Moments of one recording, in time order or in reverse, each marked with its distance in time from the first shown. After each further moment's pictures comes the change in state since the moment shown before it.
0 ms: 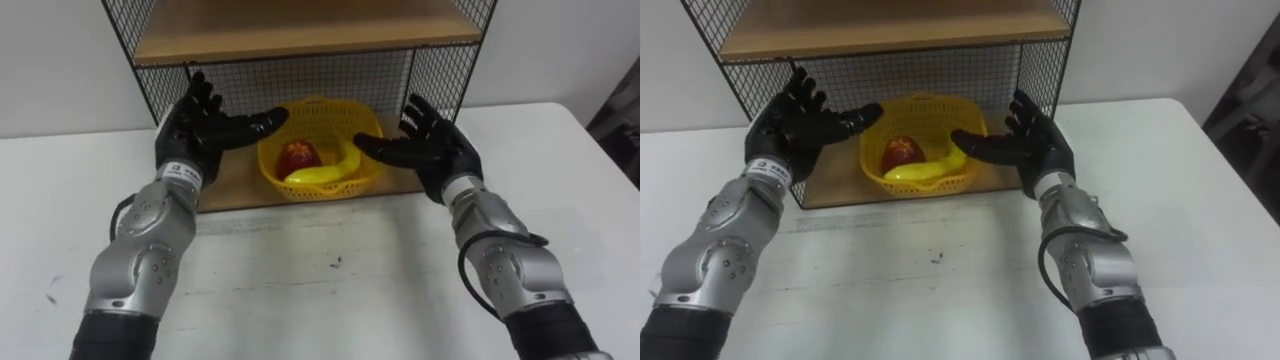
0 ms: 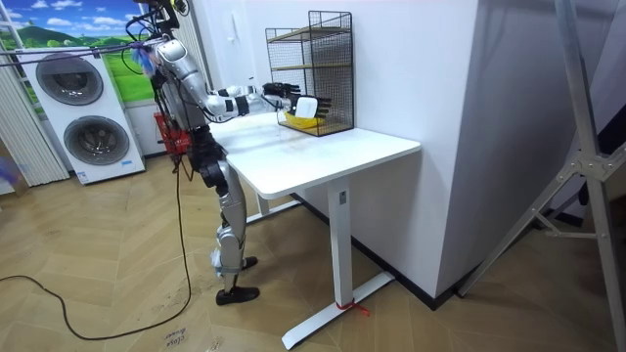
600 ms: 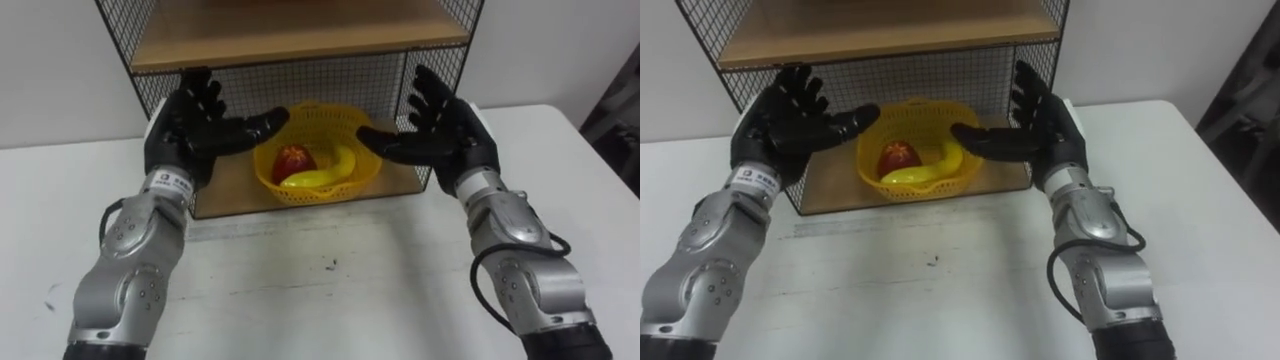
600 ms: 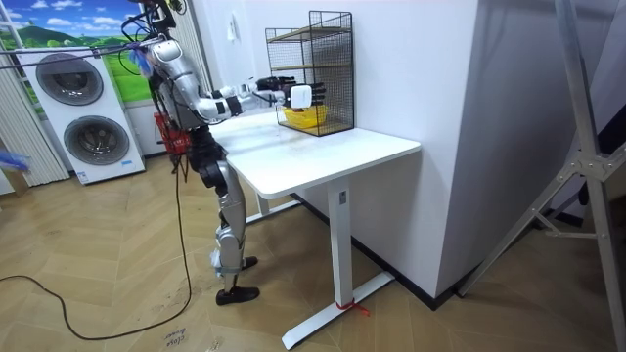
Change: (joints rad) left arm 0.174 0.009 -0.006 -0.130 0.008 -0.079 -0.080; right arm 0.141 -0.017 -0.020 -0.181 -0.092 -0.036 0.073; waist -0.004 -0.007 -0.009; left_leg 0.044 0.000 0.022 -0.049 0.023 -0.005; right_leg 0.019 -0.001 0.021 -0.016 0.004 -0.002
